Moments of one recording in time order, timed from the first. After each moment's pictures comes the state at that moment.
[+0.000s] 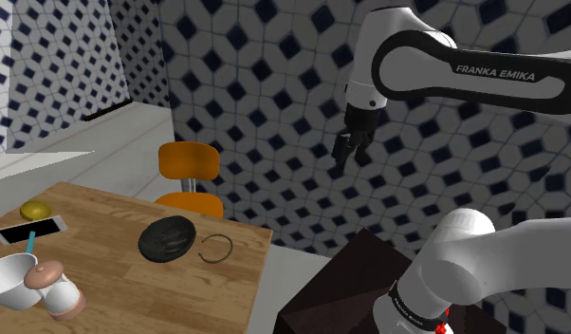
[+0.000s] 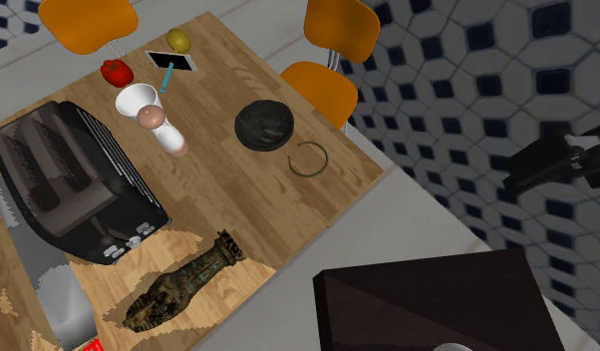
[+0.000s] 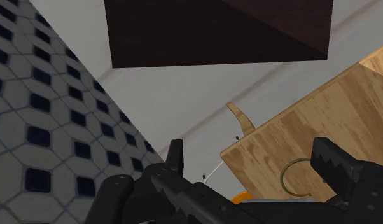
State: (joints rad) arm 0.02 -0.79 0.04 -2.45 -0.02 1.60 0.06
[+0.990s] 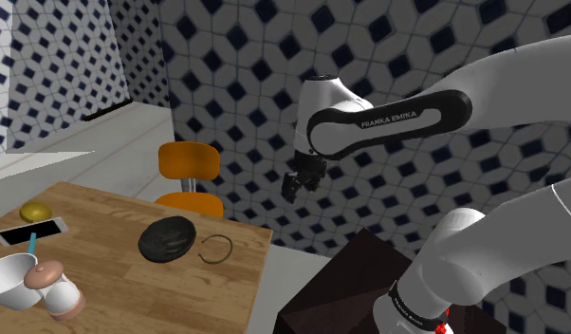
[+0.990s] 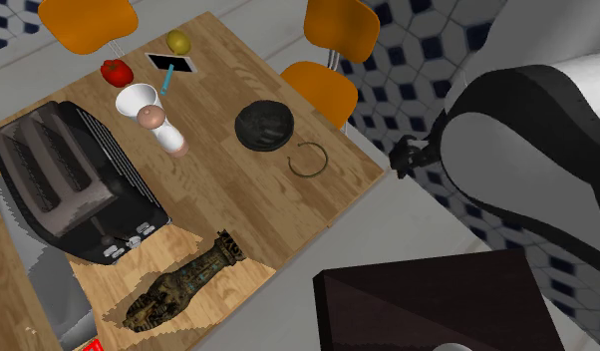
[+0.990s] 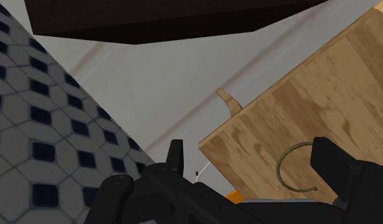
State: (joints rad) arm 0.04 -0.45 0.15 -2.57 0.05 2.07 0.22
